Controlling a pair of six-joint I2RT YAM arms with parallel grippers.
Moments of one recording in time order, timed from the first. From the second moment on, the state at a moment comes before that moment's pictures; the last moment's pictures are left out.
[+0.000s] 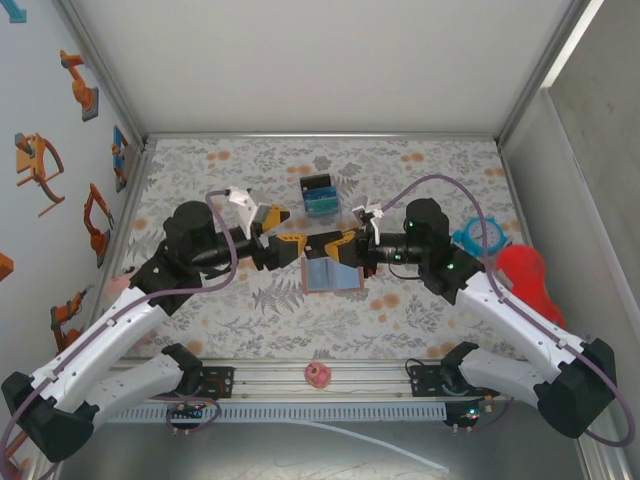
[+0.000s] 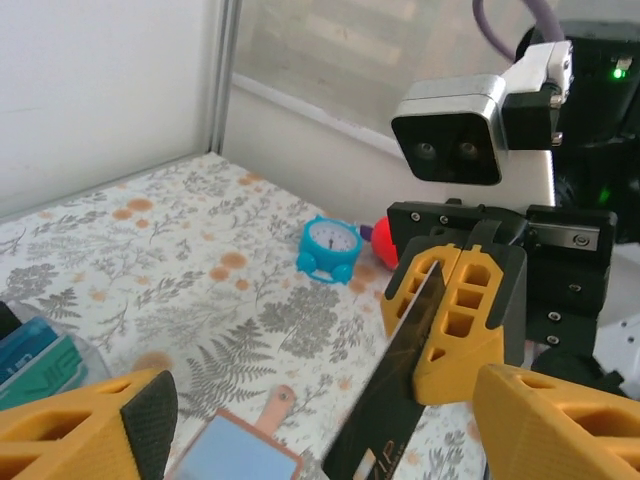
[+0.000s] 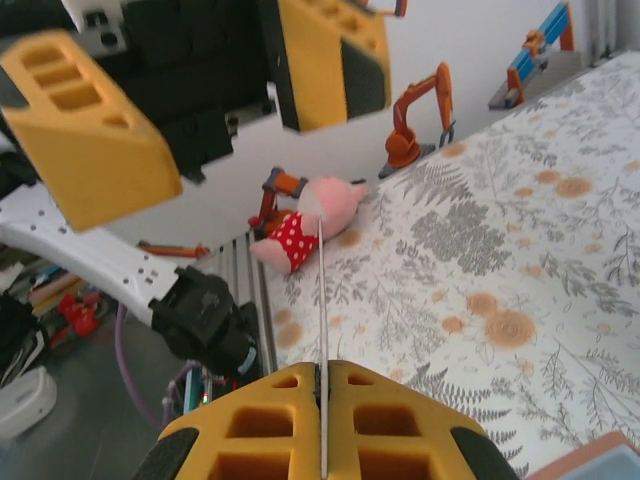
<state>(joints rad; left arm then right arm) -0.70 0.93 0.92 -0.22 0.48 -0.11 0.65 1.05 0.83 -0.06 -0.83 0.22</state>
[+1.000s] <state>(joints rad) -0.75 1.21 1.08 -0.50 0.76 0.21 0.64 1.08 0.87 -0.30 -0.87 0.01</state>
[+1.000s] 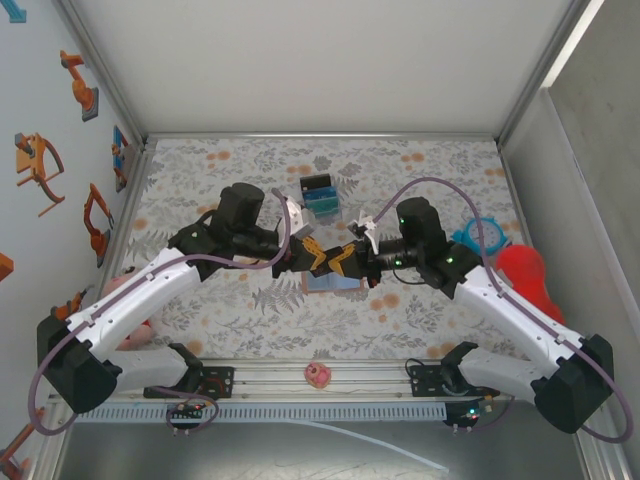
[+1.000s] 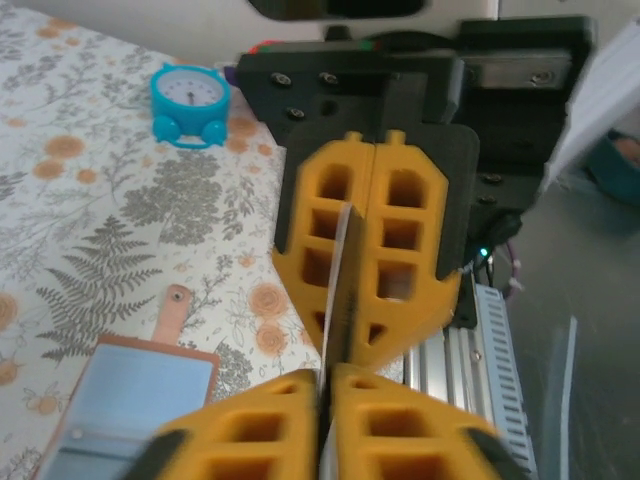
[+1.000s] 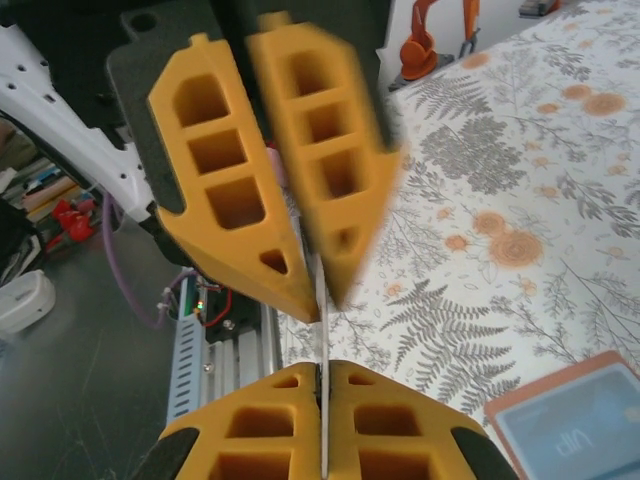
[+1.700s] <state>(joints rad) -0.61 1.32 1.23 -0.49 0.53 0.38 0.64 0.95 0.87 -0.33 -0.49 0.03</state>
